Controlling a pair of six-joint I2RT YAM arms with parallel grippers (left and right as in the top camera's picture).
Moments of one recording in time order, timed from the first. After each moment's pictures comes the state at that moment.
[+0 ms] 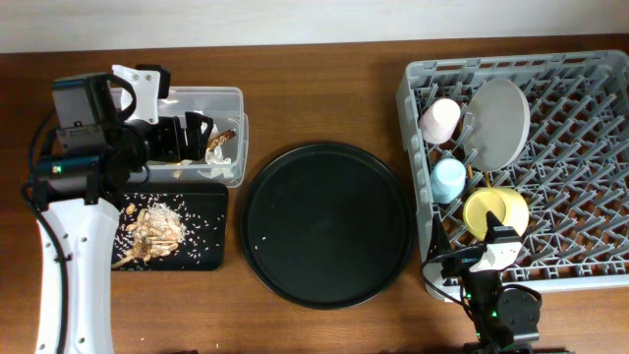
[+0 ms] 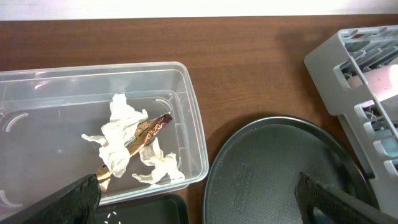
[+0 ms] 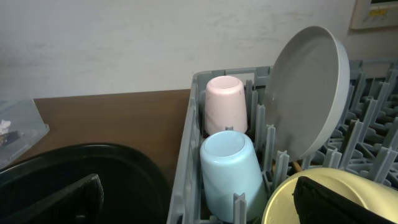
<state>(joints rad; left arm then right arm) 0.11 1.41 1.44 -0.83 0.38 0.09 0.06 0.01 0.01 -0.07 -0.02 0.10</state>
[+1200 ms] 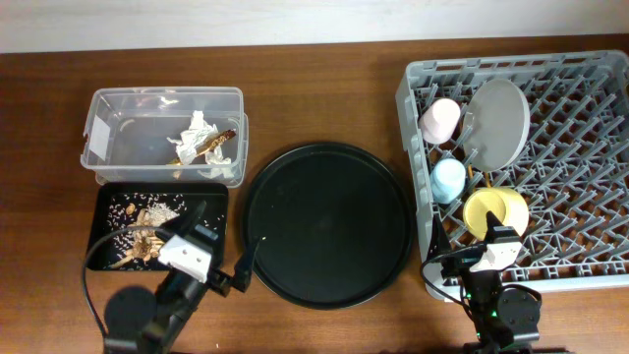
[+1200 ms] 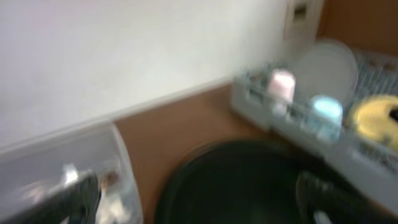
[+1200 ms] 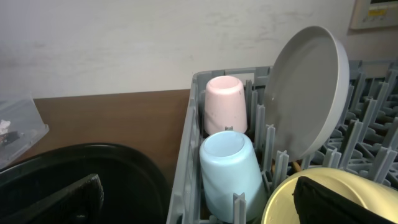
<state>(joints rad) -0.14 0.30 0.43 -0.21 0.36 0.10 0.06 0.01 0.01 -0.07 -0.02 0.11</state>
